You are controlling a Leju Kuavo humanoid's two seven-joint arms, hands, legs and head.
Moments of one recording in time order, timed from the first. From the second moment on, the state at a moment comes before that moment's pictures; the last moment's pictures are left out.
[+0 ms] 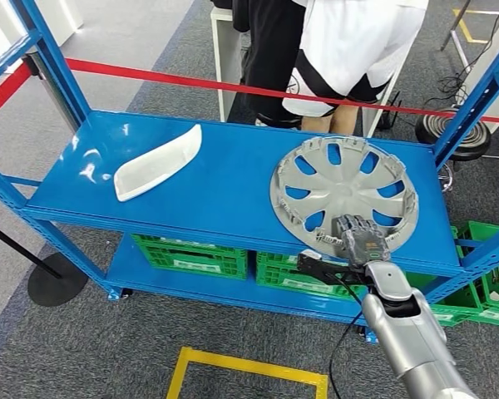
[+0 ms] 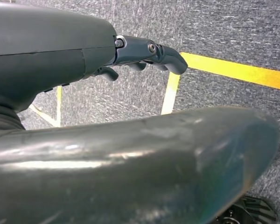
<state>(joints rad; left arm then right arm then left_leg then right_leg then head) -0.08 -0.09 1.17 -0.19 -1.11 0.10 0.15 -0.33 -0.06 0.28 -1.13 1.38 0.00 0.14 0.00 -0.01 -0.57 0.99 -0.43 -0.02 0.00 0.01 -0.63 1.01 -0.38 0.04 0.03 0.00</state>
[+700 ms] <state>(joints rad) -0.08 -0.09 1.17 -0.19 -1.12 0.11 0.15 -0.38 -0.05 0.28 -1.00 1.41 -0.03 0.14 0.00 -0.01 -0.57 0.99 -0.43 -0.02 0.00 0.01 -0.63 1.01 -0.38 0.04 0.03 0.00</state>
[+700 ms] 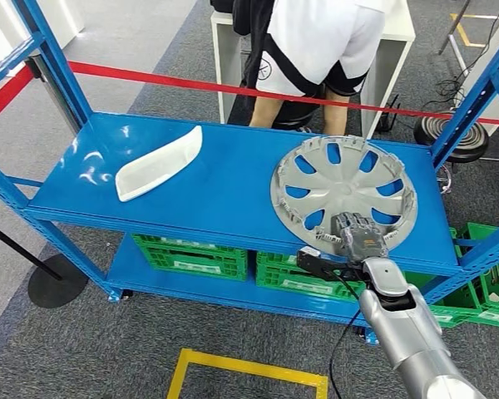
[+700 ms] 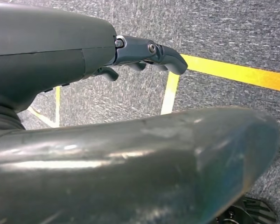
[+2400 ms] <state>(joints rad) -0.08 -0.09 1.21 -0.19 -1.09 0.14 0.15 -0.34 -0.04 0.20 -0.94 1.42 -0.08 0.13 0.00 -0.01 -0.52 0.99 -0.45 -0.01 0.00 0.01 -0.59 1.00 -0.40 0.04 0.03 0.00</state>
